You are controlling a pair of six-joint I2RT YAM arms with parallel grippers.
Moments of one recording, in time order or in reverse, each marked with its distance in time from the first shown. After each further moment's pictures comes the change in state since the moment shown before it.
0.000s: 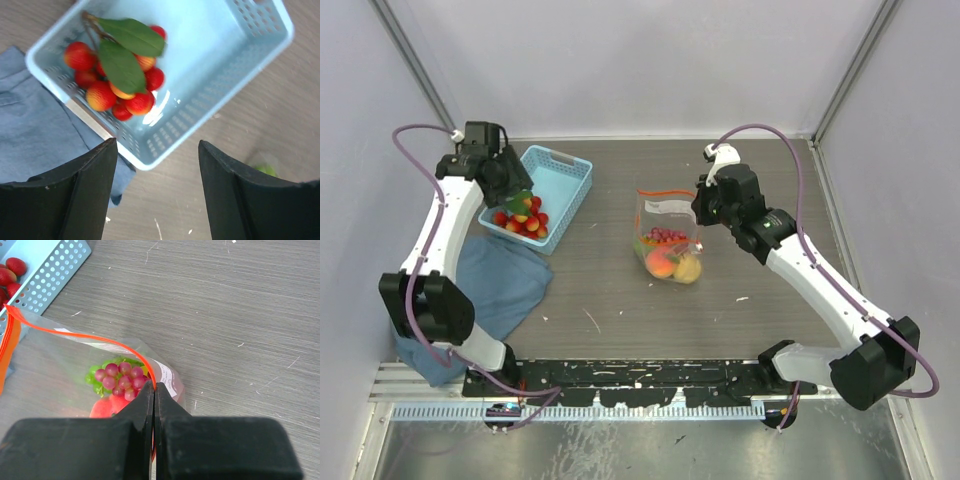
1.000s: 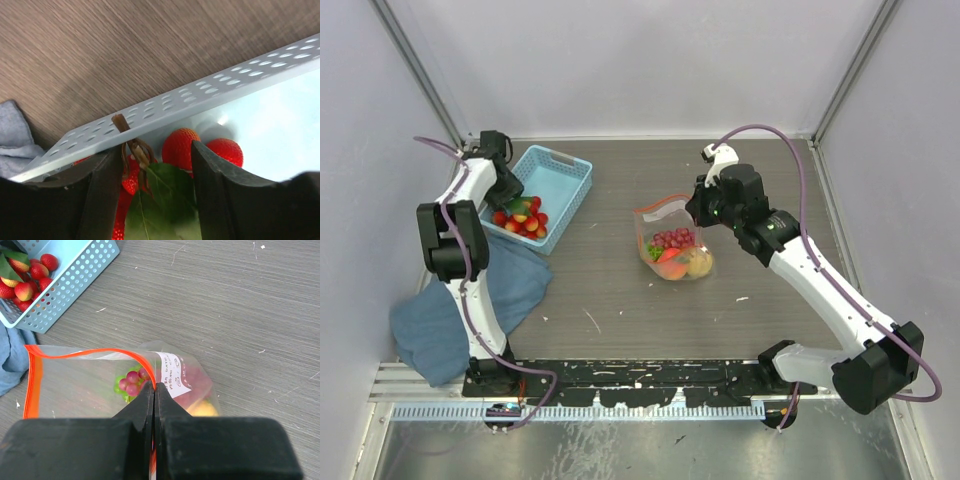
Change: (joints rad) left arm 0.157 0.527 0.147 0.162 -0.178 -0.140; right arm 0.000 -0.025 0.000 0.010 -0.105 -0.001
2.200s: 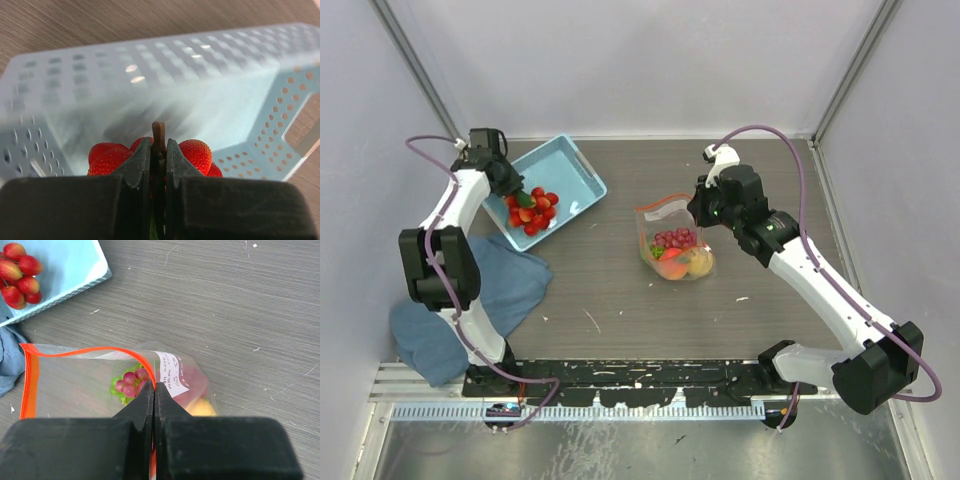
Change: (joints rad) left arm -0.032 -0.290 -0.208 0.180 0.209 0.066; right arm 0.000 0.001 -0.007 0.005 0.029 0.006
